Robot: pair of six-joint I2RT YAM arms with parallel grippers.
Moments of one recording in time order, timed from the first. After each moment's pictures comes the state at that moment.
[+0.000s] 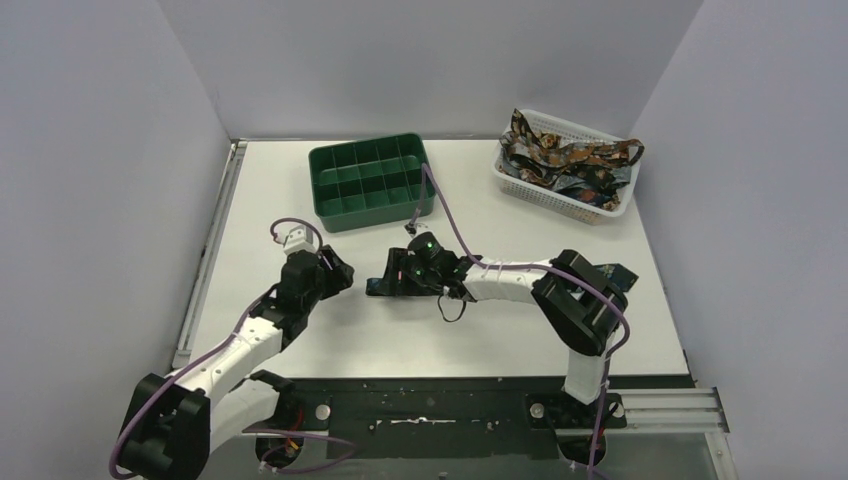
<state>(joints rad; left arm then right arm) -0.39 1.02 0.39 0.08 -0.19 -0.70 0.88 1.84 1.04 0.07 -0.12 0.80</state>
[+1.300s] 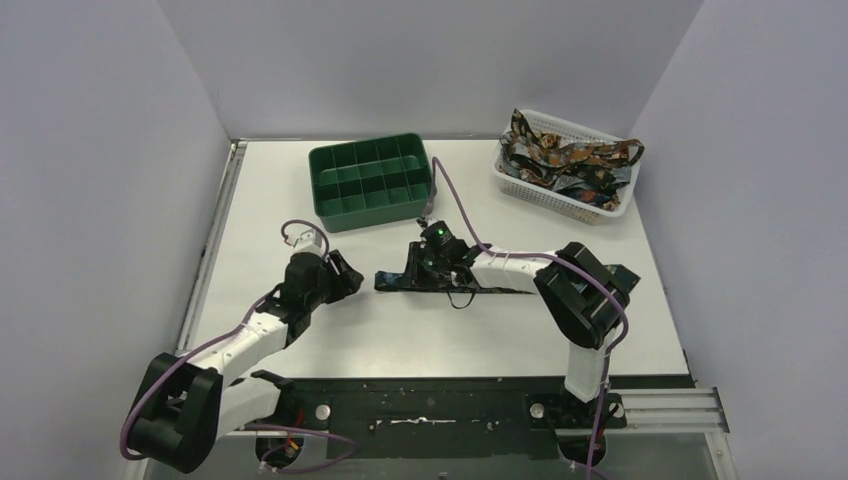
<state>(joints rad) -0.37 1.11 0.36 0.16 -0.03 -0.70 0.78 1.86 1.06 -0.01 -0.18 0.72</state>
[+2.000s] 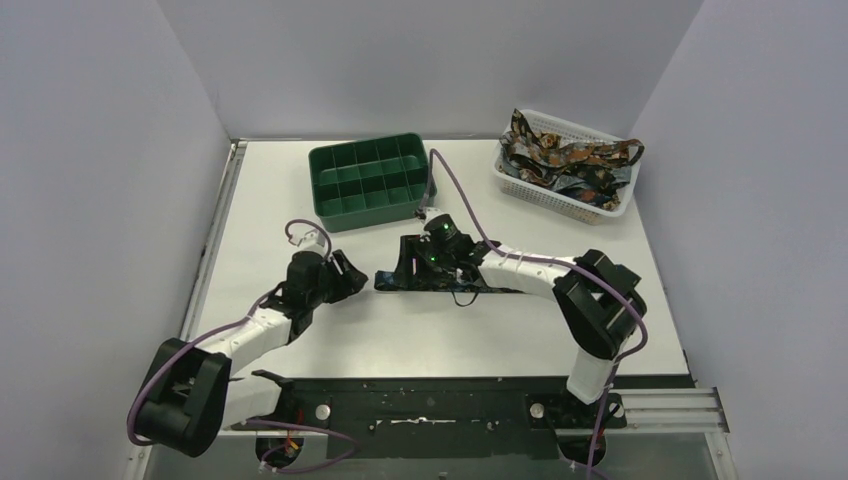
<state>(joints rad) -0.36 1.19 0.35 0.25 0.05 -0.71 0.78 1.78 1.06 -0.06 -0.17 0.62</state>
